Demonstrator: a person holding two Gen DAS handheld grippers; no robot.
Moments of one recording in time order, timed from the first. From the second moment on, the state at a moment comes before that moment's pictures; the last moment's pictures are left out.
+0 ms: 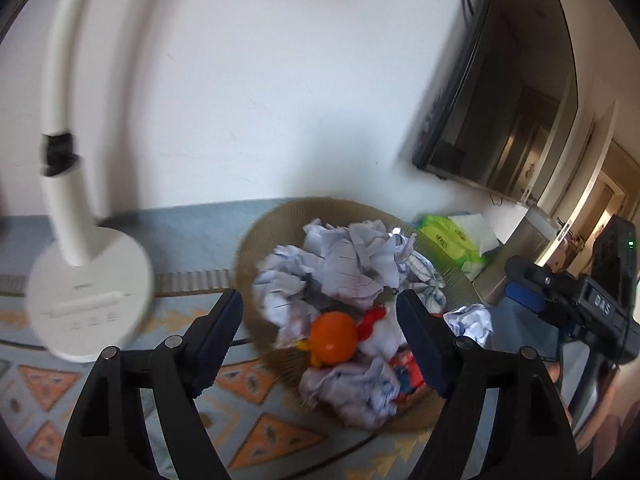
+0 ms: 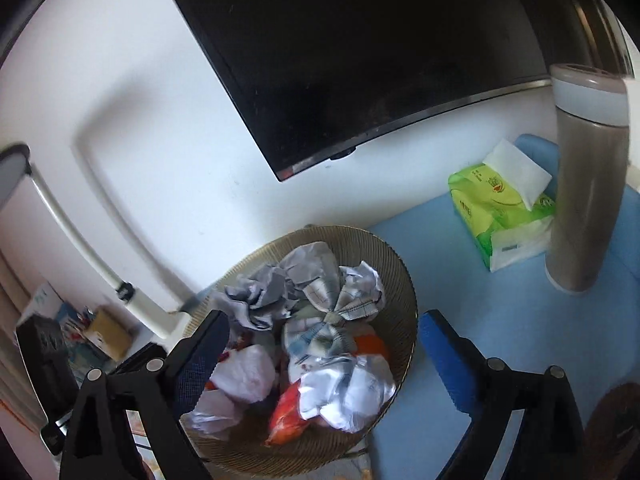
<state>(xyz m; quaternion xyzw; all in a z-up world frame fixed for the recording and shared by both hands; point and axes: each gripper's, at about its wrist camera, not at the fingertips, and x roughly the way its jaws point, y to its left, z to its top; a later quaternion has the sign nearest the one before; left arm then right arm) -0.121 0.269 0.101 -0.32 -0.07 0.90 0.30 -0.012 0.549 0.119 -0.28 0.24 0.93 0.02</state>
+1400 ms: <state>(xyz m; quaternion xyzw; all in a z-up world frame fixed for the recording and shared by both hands) -0.012 0.032 0.004 -0.45 0.00 0.89 0.08 0.023 0.247 0.009 -0.48 0.01 0.87 0.02</state>
